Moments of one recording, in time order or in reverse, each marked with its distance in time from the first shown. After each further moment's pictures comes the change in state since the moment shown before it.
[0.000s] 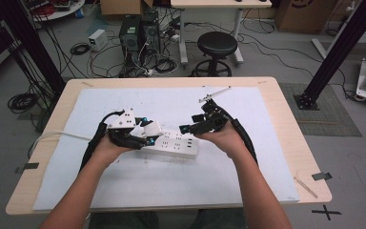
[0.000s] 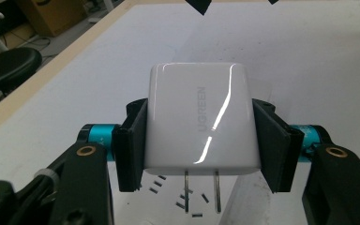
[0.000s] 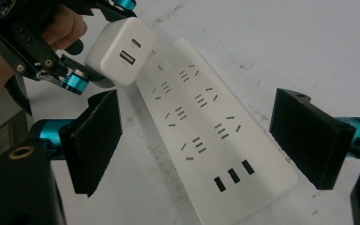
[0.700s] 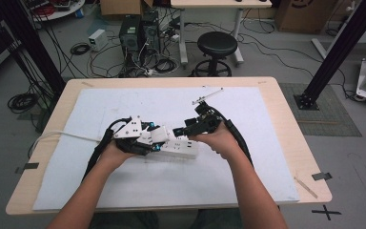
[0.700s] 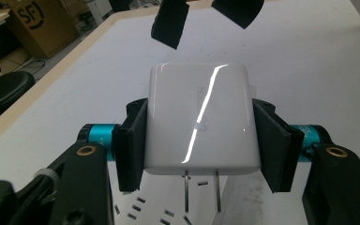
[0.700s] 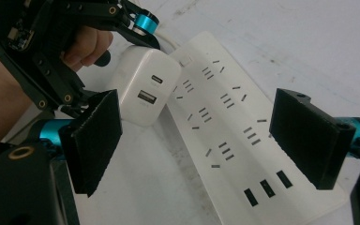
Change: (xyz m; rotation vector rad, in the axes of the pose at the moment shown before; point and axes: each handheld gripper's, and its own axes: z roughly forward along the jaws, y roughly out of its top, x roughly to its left) left arm -0.015 -0.003 0.014 -0.037 -0.017 0.086; right arm 0.002 0.002 0.022 0.035 0.099 0.052
